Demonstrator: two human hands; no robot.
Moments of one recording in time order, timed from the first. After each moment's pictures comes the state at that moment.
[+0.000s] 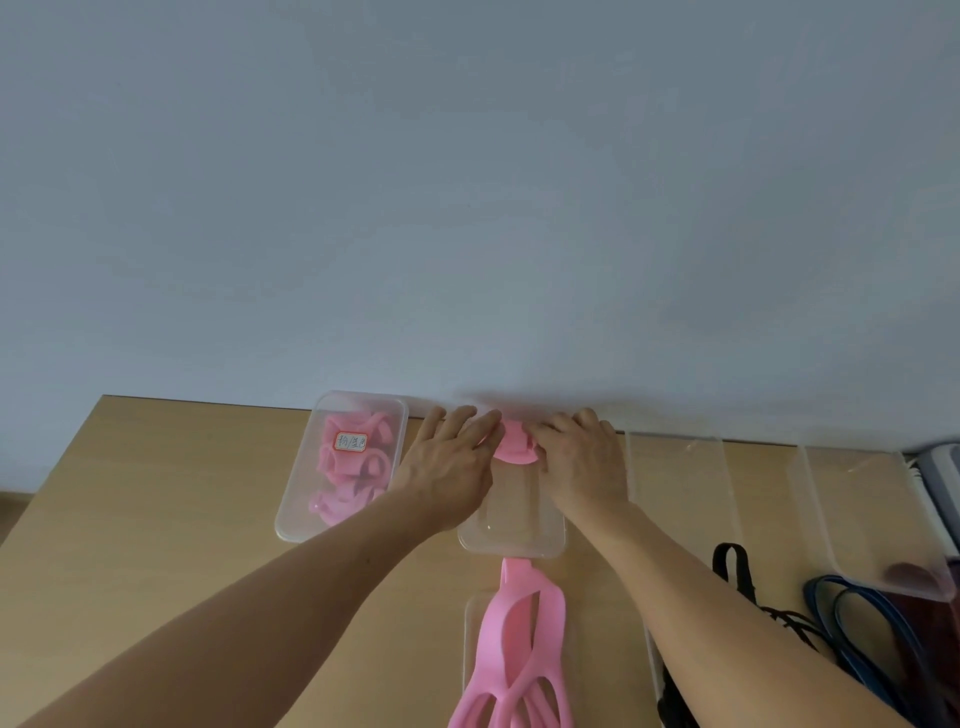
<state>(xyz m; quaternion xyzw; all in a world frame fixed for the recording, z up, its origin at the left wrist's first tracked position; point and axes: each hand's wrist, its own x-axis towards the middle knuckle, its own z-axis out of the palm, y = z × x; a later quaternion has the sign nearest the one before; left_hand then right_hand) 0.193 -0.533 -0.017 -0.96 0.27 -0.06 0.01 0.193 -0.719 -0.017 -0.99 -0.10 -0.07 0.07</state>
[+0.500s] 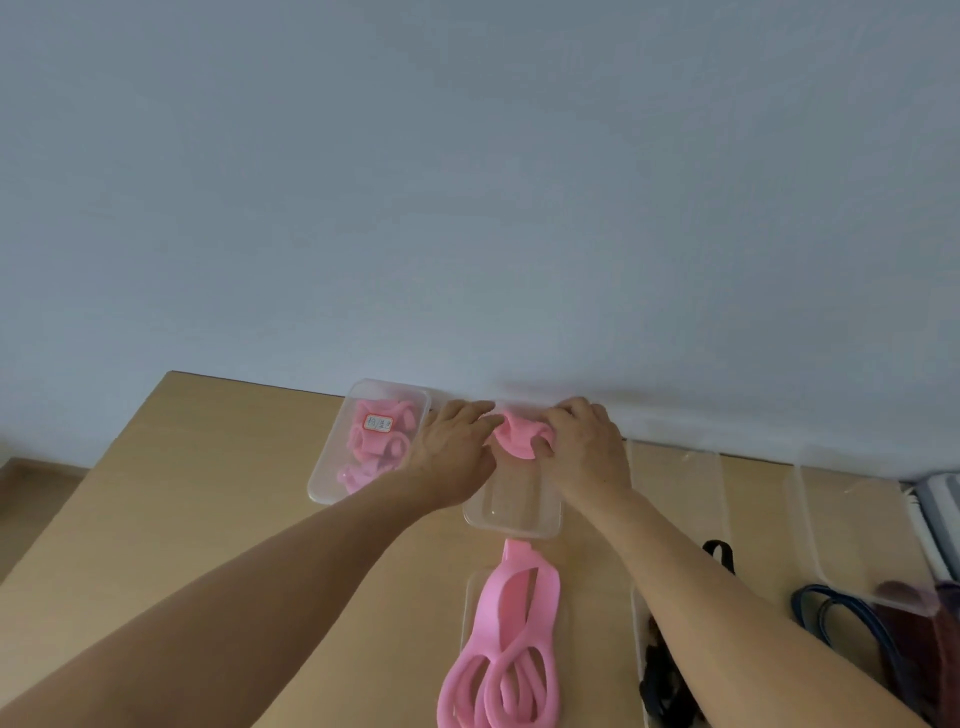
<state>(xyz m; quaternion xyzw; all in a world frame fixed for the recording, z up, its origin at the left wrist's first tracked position) 0.176 -0.533 0.017 -0.98 0.16 0.03 -0.12 0.183 -0.716 0.017 -0.98 -0.08 -0.02 0.16</state>
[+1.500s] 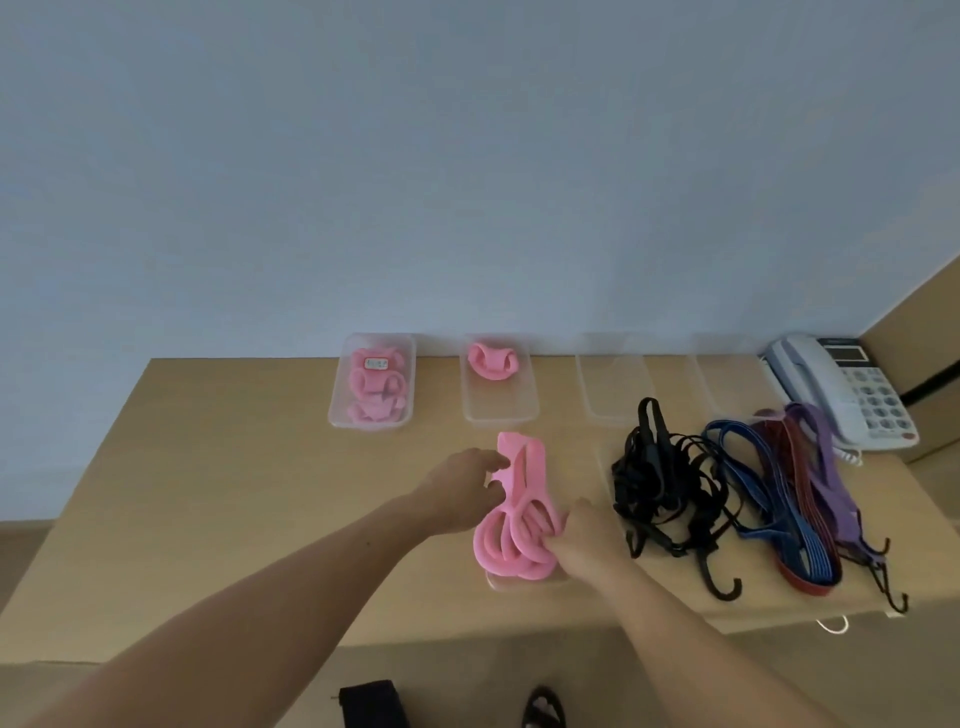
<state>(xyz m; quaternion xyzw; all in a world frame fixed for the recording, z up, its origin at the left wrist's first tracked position) 0.023 -0.518 0.027 -0.91 0.18 0.23 -0.29 -0.043 -0.705 -0.028 -0.94 0.18 0.20 0.21</state>
